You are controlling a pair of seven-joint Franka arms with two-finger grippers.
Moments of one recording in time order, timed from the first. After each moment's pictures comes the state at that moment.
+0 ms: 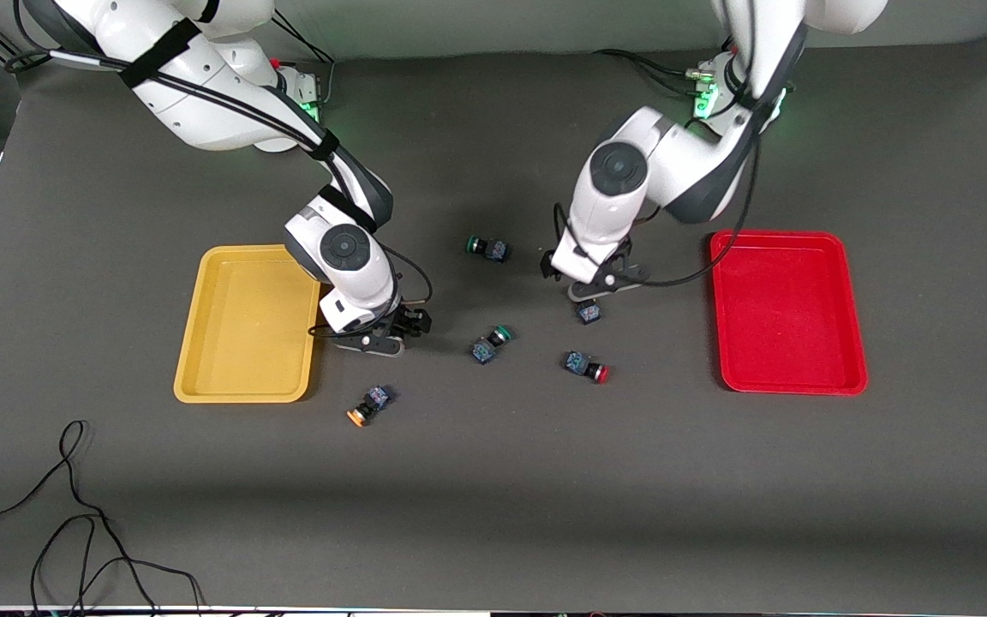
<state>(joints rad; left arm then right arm) -0.61 0.34 -0.10 -2.06 -0.05 2.37 -0.93 0.18 0.58 0.36 -2.04 -0.40 2.55 1.03</state>
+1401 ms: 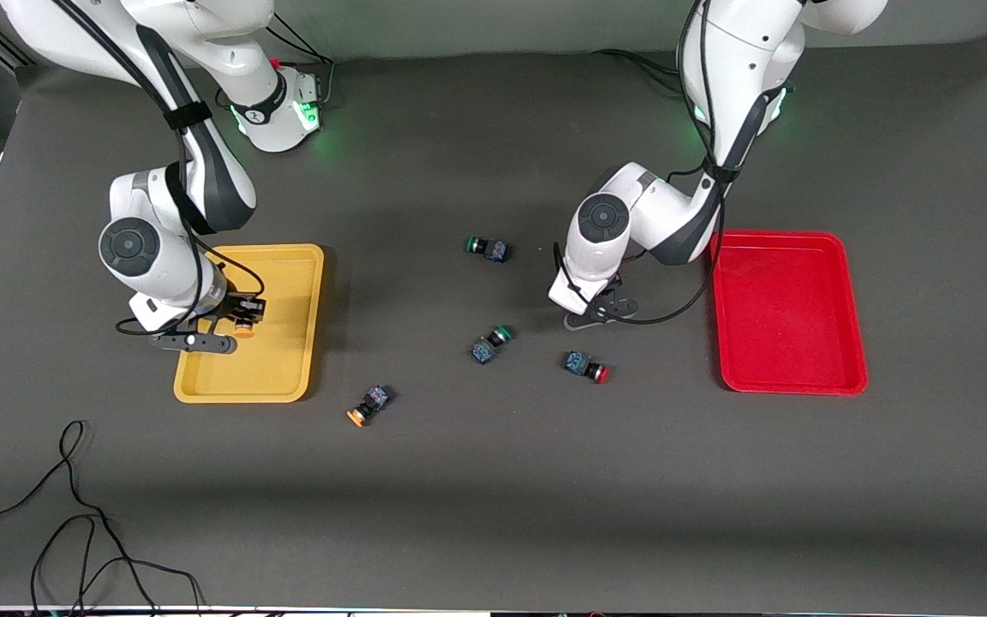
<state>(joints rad) -0.60 0.50 -0.08 -2.03 0.03 2.52 -0.93 0.08 0.18 0.03 -2.28 -0.15 2.37 0.33</state>
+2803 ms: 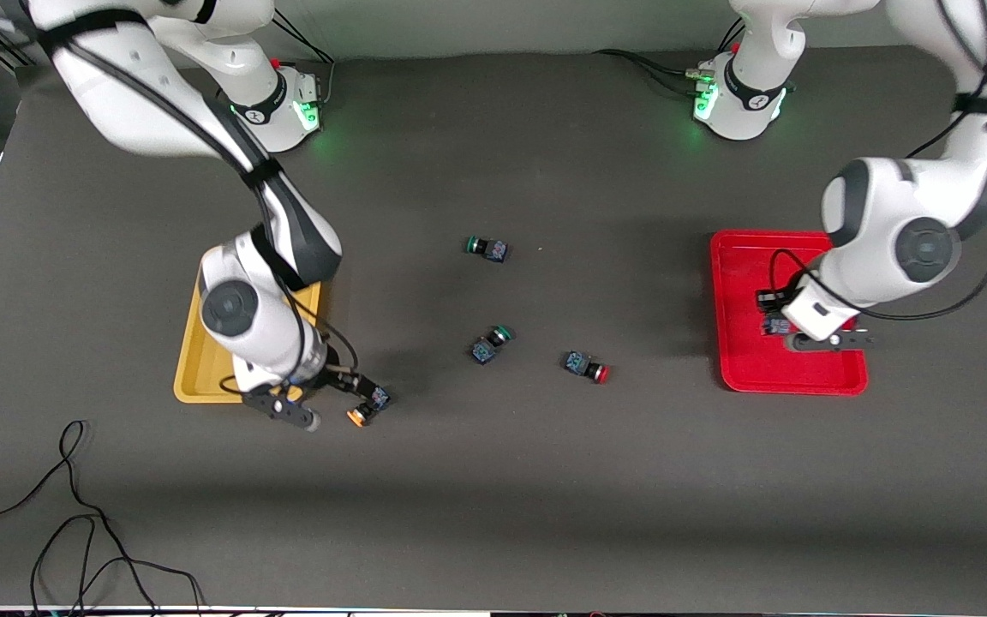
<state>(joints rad) -0.03 0.20 -0.07 -2.22 -0.04 2.28 -0.10 0.11 0.63 0.27 -1.68 -0.13 2.36 0.83</state>
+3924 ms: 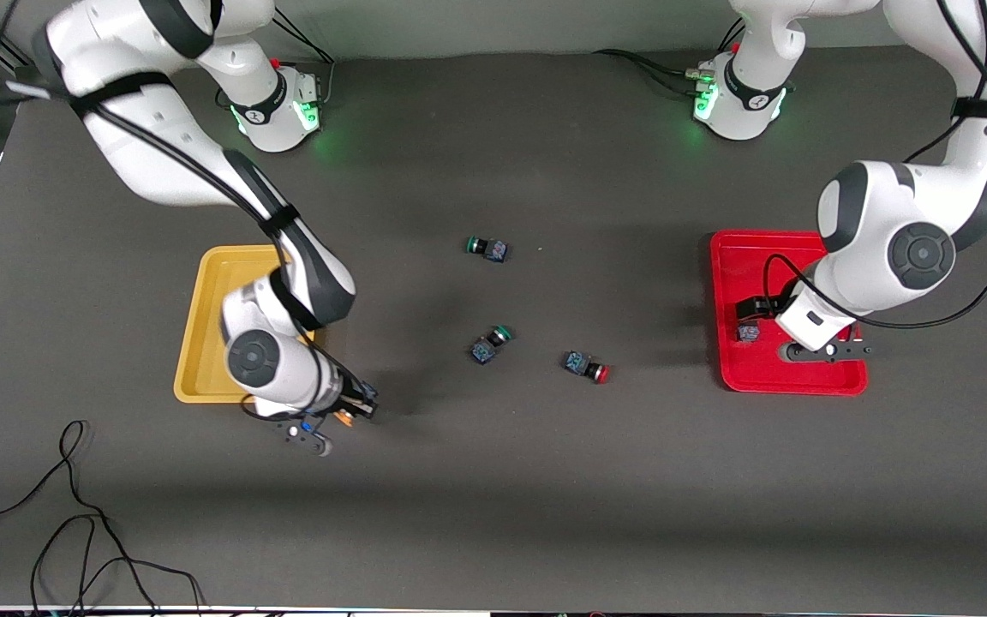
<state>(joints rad) -0.06 0.20 -0.11 -2.03 -0.05 2.12 -0.24 0.11 0.68 0.26 -1.57 -0.14 2.20 0.84</state>
